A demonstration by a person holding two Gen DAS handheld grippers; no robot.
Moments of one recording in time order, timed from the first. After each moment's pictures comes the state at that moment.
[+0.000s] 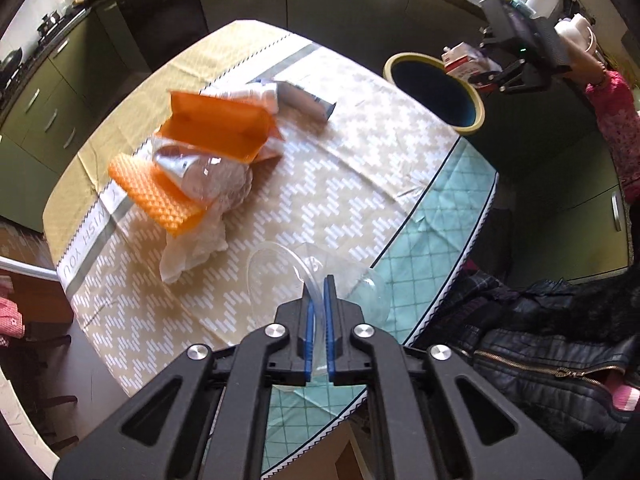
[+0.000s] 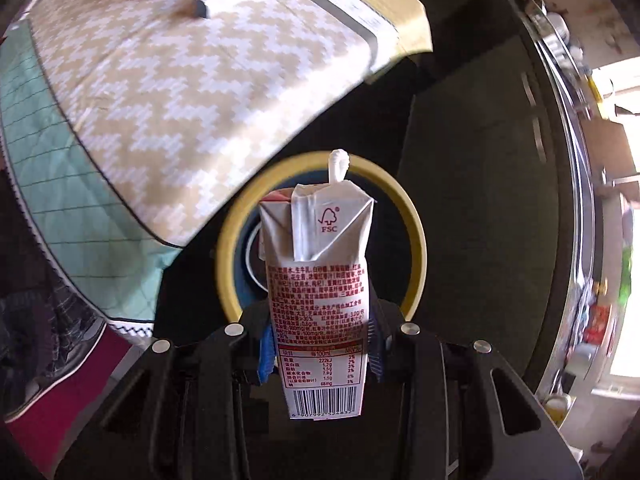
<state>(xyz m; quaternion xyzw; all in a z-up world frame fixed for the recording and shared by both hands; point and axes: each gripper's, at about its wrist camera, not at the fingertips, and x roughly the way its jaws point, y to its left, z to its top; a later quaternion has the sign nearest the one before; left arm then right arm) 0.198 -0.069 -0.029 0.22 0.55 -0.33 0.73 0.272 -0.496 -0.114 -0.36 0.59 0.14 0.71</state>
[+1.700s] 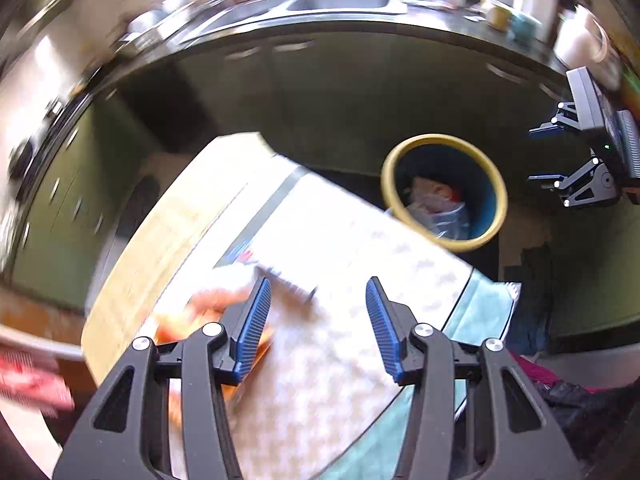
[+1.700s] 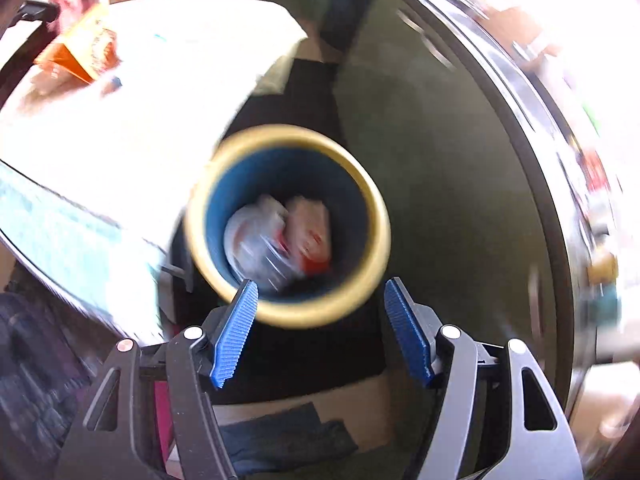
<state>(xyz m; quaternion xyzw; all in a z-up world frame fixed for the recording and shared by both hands) 0.260 -0.211 0.009 0.27 0.46 -0.29 0.79 0.207 -0.543 -0.072 -0.19 0.55 0.05 0.81</state>
